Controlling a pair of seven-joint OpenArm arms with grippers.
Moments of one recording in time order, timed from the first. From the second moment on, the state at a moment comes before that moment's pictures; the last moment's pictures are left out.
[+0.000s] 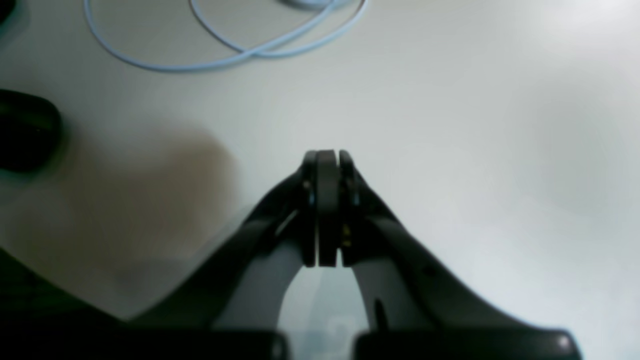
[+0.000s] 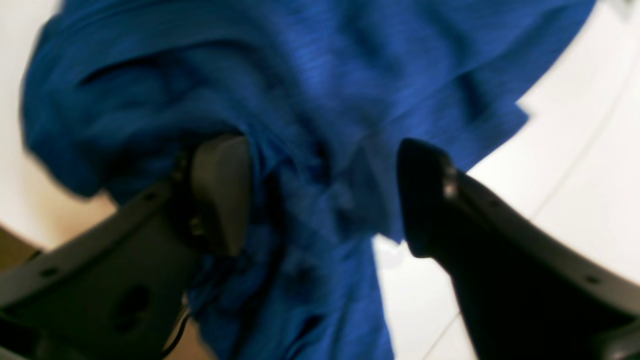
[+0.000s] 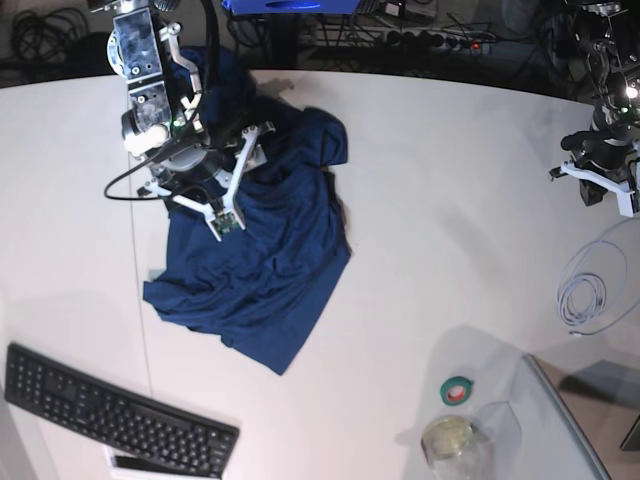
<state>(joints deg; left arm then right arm) 19.2 -21.4 -27.9 83.0 -22.1 -9.8 23.0 -12.4 -0.6 -10.3 94.7 -7.5 14.4 -52.5</state>
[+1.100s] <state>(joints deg) 19.2 -18.4 -27.9 83.3 -18.5 -9.7 22.8 -8.6 -1.7 -8.3 97.5 -4.3 14.5 -59.2</state>
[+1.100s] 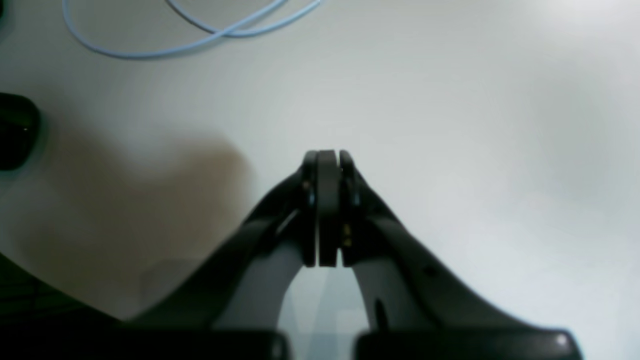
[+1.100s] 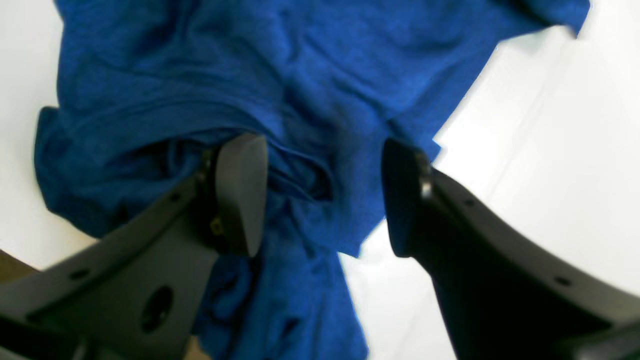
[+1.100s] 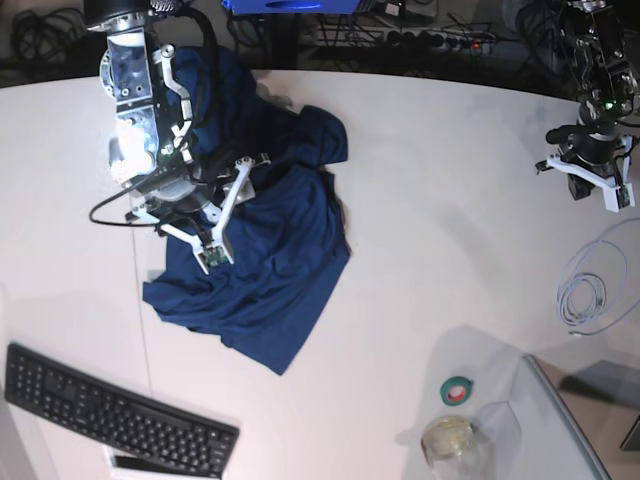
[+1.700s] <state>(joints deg) 19.2 -18.4 -27.9 83.4 -18.5 -9.7 22.8 -9.5 0.1 -8.4 97.3 0.1 14.5 -56.0</state>
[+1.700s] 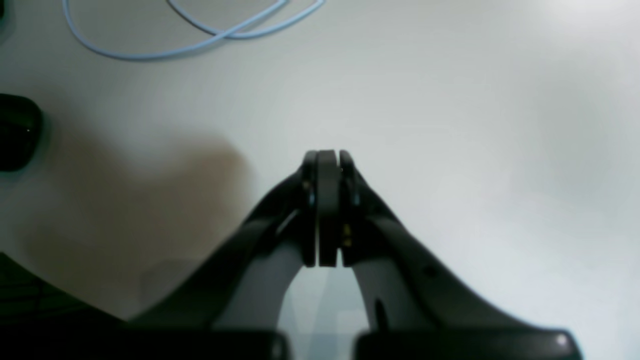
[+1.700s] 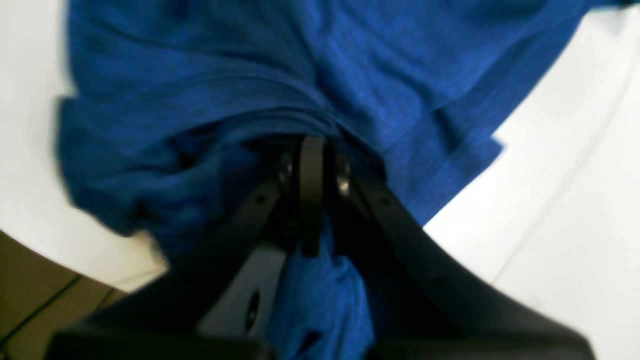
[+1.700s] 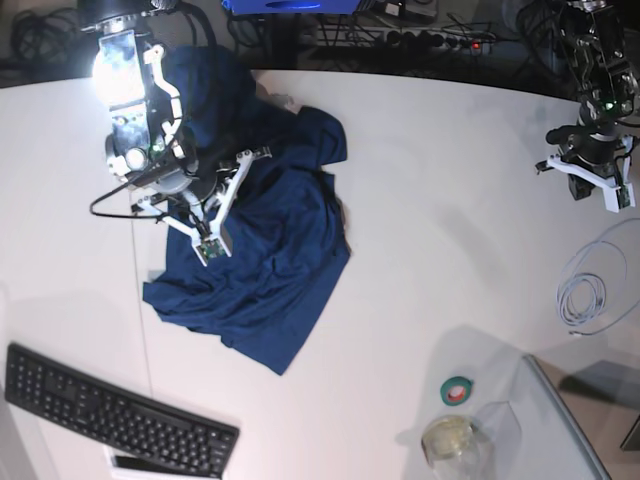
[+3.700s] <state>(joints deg) 19.0 -18.4 -27.8 83.2 -18.4 -9.7 22.9 1.7 5.2 14.5 107.7 0.1 30.3 -69.1</state>
